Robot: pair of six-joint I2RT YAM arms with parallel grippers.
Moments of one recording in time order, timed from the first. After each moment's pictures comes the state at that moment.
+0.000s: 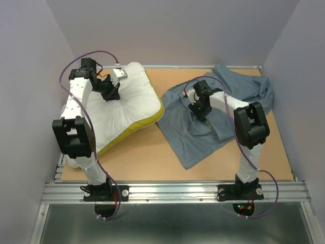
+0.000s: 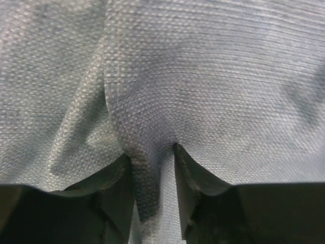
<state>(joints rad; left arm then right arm) 0.07 1.80 1.72 -1.08 0.69 1.01 0.37 2.00 1.44 -0.66 0.03 -0.38</state>
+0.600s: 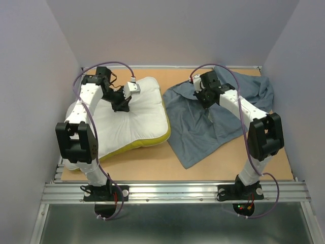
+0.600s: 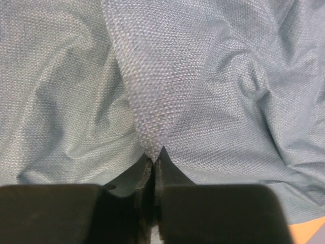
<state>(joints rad) -0.04 1.72 1.57 -1.15 0.66 1.13 0.37 1.77 1.45 -0.63 0.07 -0.29</state>
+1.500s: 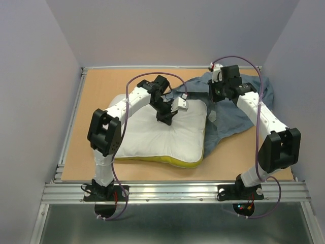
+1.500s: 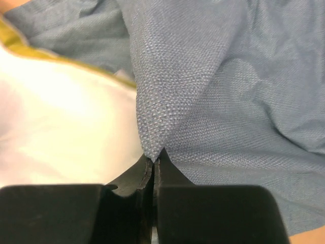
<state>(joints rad) -0.59 1.93 1.67 -1.05 0.67 0.95 0.24 1.59 1.42 -0.59 -0.16 -0.06</state>
